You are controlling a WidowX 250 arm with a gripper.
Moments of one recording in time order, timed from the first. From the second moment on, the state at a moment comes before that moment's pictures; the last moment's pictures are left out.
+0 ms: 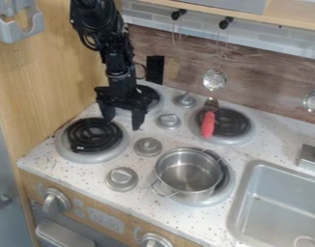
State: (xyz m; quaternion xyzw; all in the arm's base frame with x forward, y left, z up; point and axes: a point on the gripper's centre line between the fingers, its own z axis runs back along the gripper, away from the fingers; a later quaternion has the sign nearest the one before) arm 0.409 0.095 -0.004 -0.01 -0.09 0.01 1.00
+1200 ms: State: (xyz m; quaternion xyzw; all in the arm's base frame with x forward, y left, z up) arm 0.378 -0.065 0.014 -0.05 -0.13 -0.26 0.96
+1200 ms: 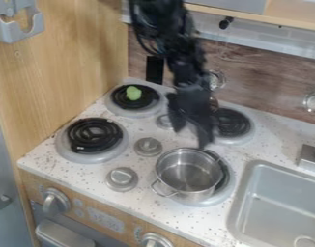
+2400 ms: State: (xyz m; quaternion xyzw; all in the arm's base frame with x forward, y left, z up) arm 0.331 -0.115 -0.029 -0.04 -0.05 -0.32 0.95
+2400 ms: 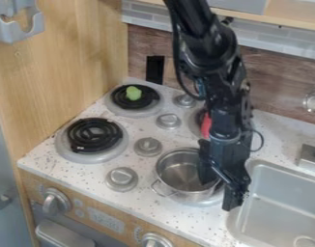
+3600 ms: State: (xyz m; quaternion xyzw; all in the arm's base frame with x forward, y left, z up) arm 0.334 -0.118 -0.031 -0.02 -0.06 -0.32 0.95
